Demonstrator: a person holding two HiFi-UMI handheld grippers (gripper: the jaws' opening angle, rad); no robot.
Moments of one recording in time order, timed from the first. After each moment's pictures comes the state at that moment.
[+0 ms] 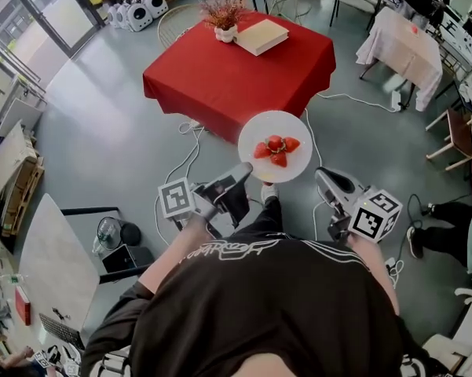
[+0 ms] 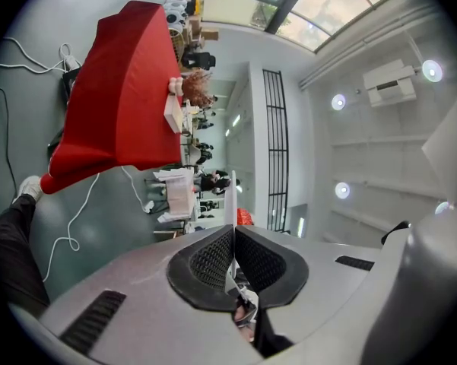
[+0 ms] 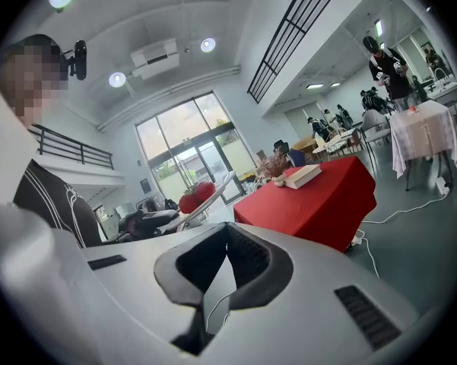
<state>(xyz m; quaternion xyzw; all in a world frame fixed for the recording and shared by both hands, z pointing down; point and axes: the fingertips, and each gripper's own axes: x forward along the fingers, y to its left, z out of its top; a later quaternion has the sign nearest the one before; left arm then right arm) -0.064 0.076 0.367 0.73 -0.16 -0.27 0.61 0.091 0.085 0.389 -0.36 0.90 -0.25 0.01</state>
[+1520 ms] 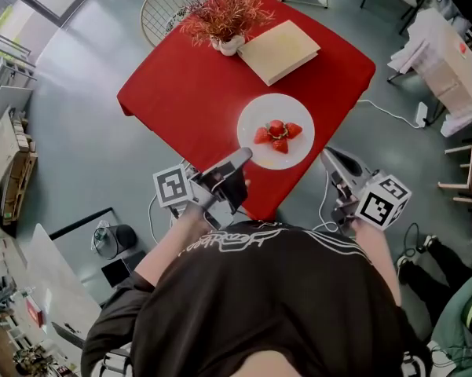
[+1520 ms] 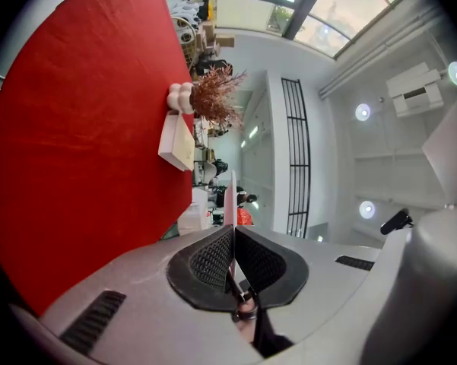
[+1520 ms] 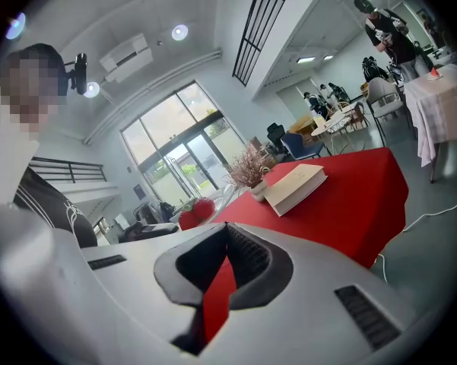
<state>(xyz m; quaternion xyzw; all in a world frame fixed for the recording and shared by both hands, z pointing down) -0.070 -0.293 0.414 0.69 -0.22 -0.27 0.64 0.089 -0.307 0.420 -0.33 0.89 -0.31 -0.01</state>
